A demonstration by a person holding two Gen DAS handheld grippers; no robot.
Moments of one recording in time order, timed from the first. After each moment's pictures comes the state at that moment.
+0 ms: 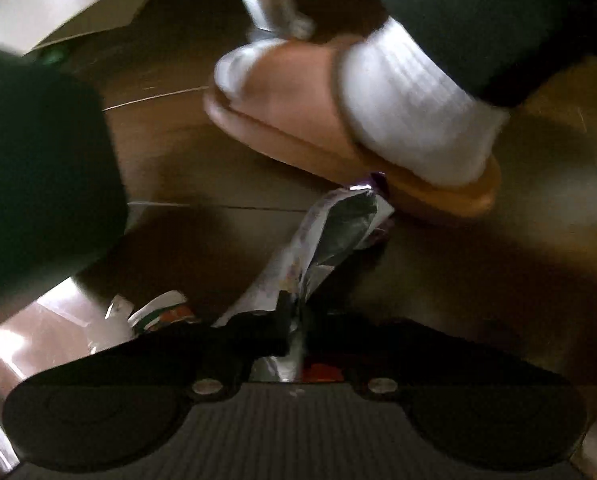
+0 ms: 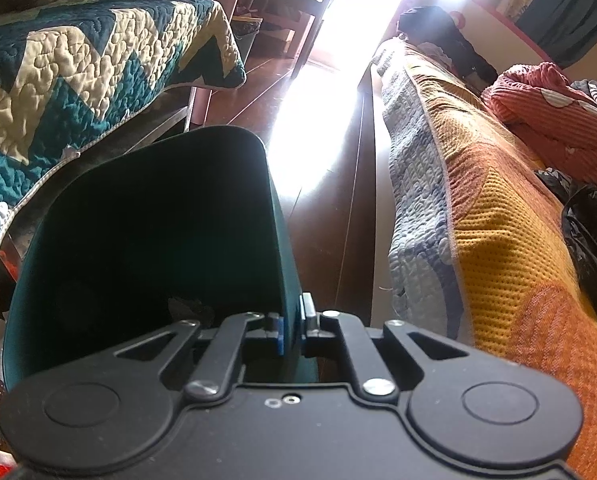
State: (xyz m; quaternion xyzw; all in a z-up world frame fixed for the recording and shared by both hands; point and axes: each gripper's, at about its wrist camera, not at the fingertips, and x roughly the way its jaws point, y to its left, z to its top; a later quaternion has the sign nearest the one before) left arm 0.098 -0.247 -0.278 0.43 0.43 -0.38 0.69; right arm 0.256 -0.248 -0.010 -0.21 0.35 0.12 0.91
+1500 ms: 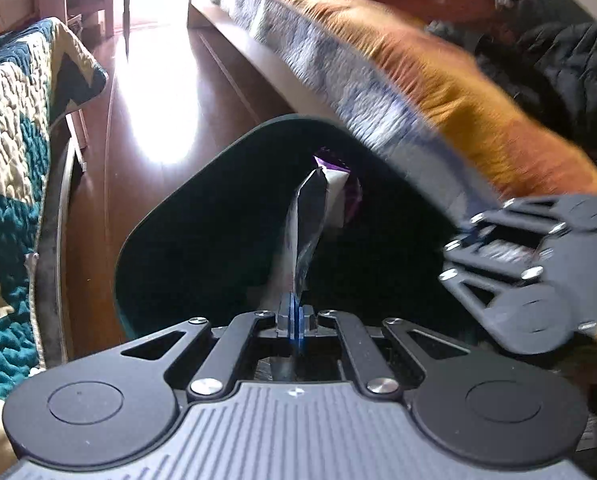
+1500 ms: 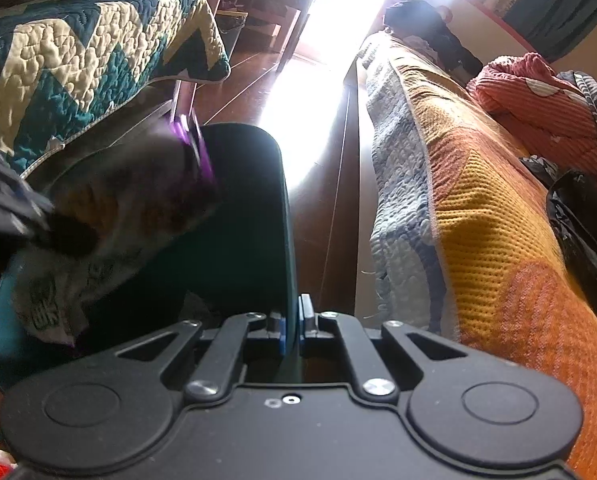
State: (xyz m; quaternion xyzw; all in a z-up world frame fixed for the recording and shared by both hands) left arm 0.275 -0.137 -0.039 -0.01 0.43 -0.14 0.89; right arm 0.252 -0.259 -0.015 -0.21 0.35 0.09 0.91
